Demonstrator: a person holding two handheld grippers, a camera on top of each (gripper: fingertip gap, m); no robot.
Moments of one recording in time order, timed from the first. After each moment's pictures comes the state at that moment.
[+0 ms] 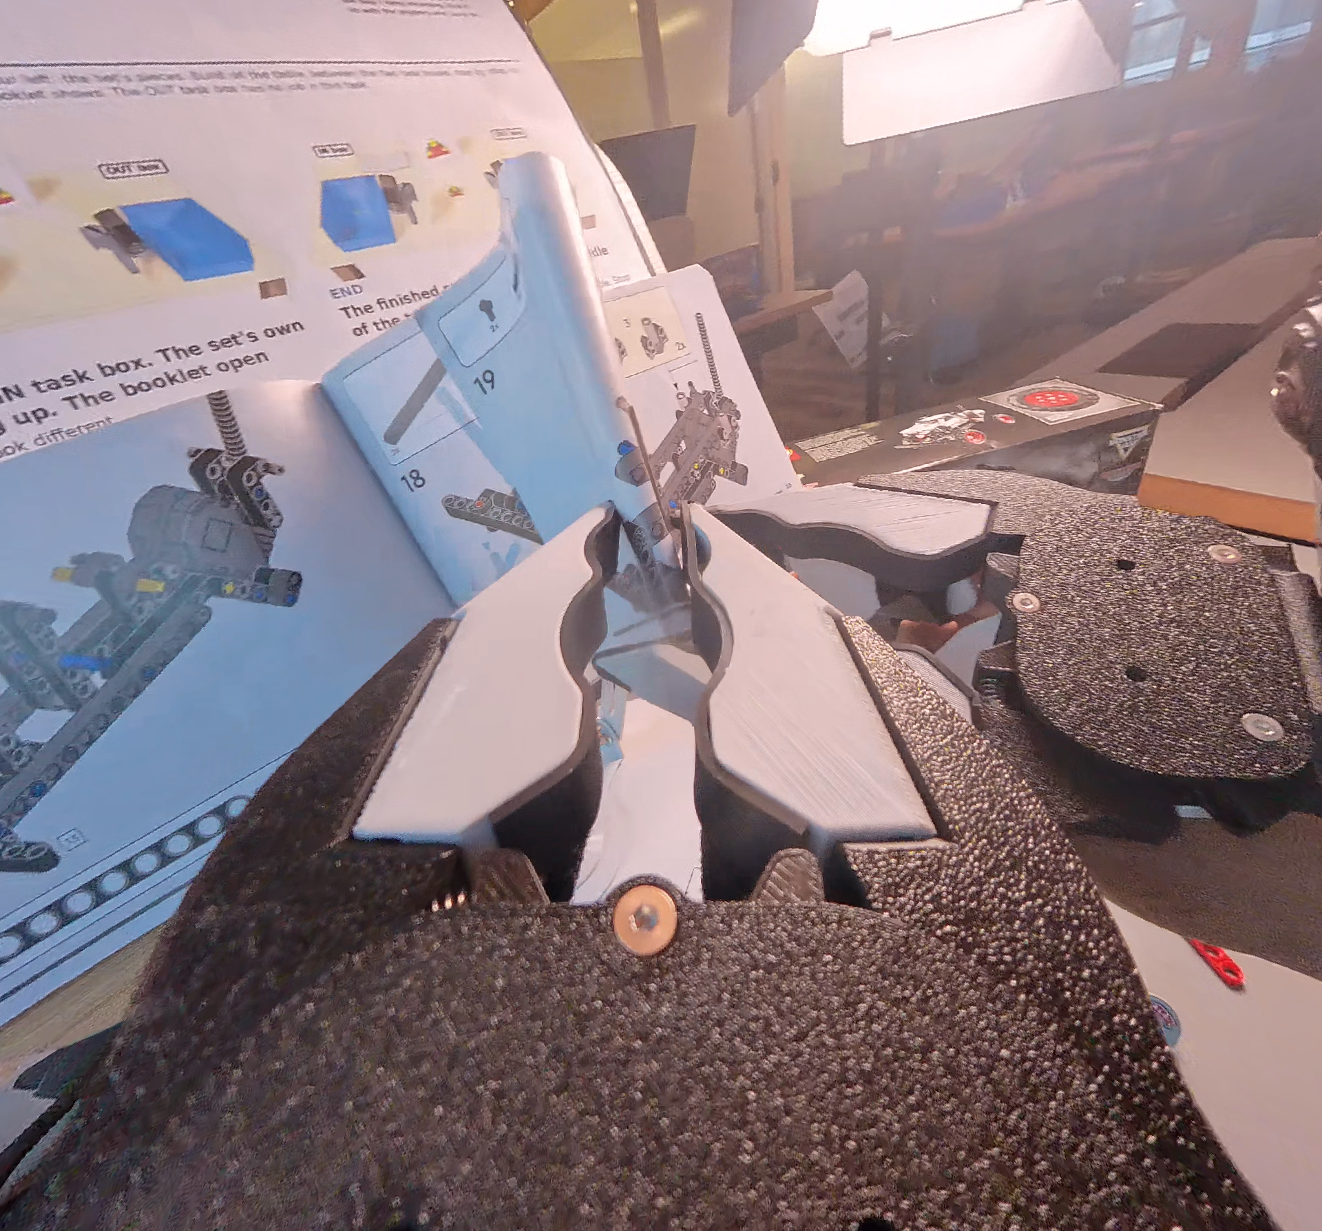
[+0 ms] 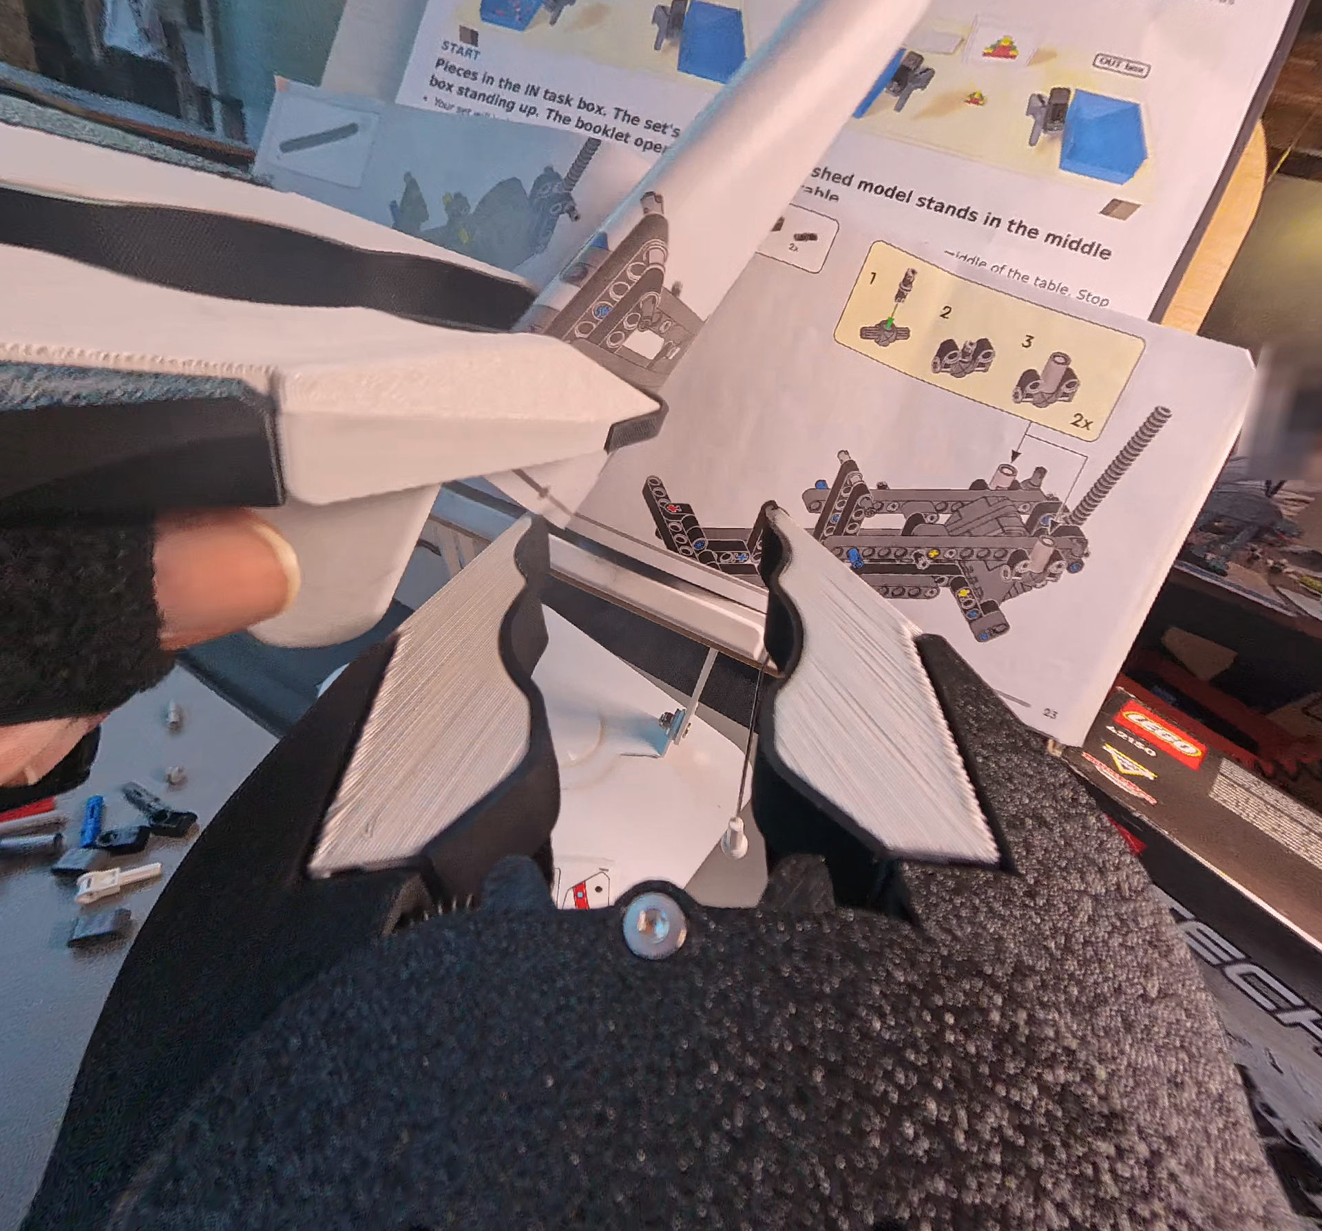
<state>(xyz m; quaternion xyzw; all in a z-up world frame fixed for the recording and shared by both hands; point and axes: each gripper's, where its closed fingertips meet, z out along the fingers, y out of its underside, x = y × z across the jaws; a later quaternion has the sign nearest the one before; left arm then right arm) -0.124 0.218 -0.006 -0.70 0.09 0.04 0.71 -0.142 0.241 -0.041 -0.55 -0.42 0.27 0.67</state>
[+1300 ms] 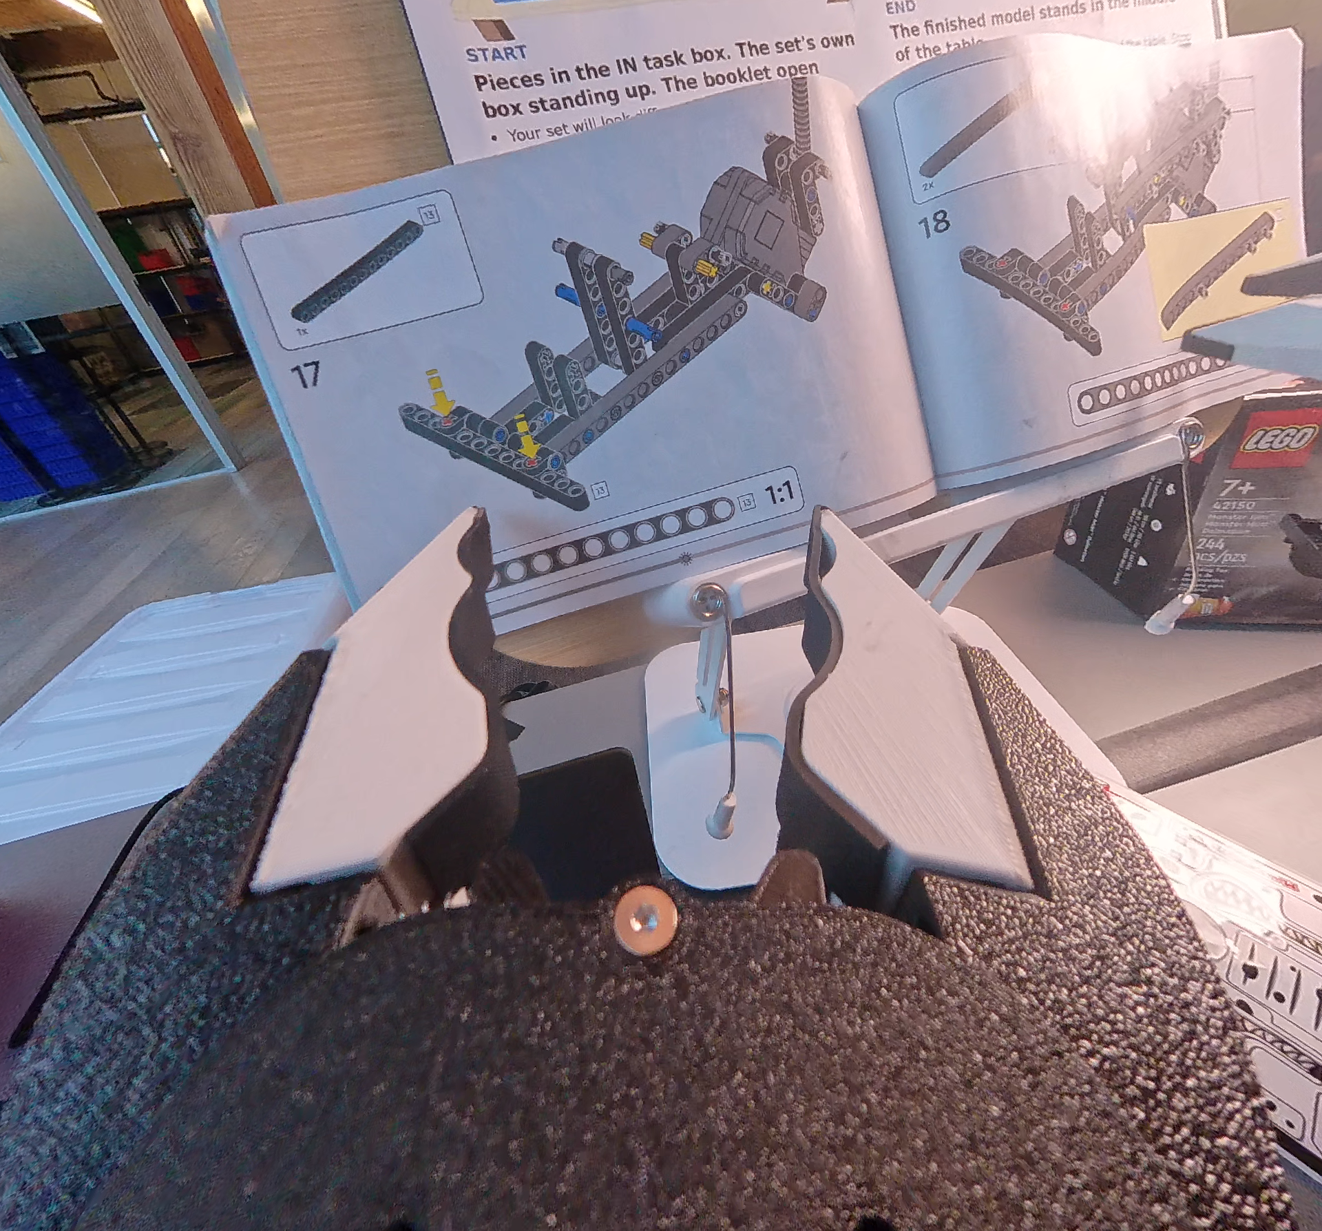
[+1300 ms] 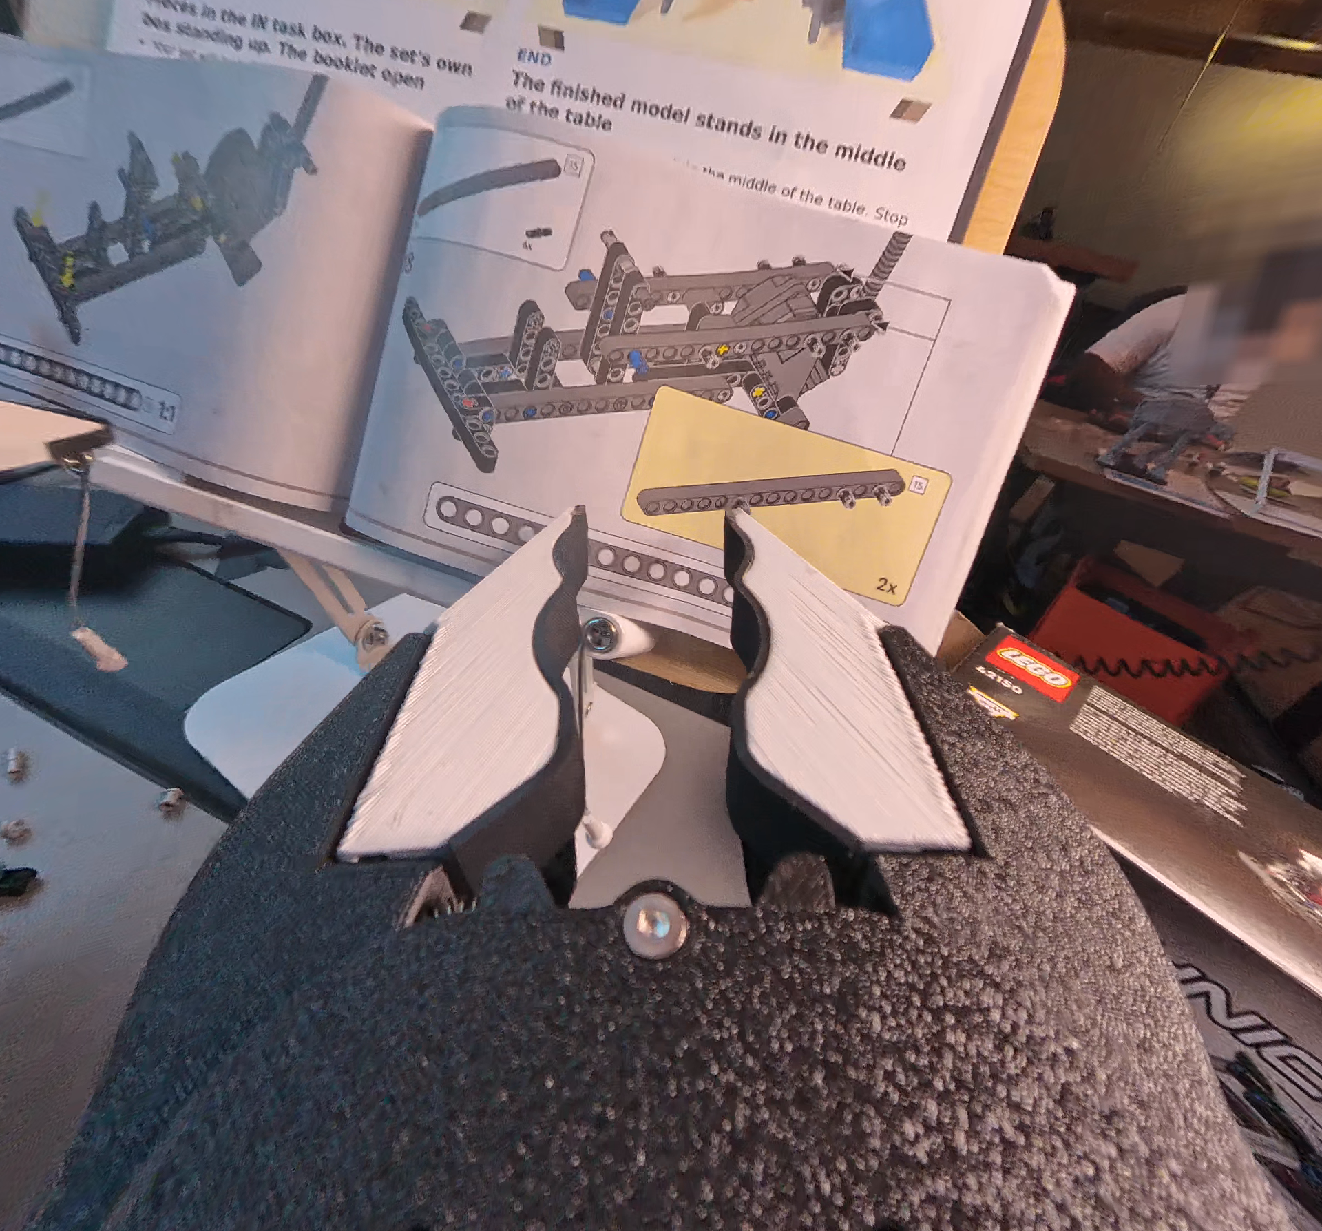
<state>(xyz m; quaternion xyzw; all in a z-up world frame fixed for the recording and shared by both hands) -0.274 0.172 -0.051 -0.71 -0.06 0.16 0.69 -0.117 0.300 -0.038 -0.60 -0.38 0.25 0.65</state>
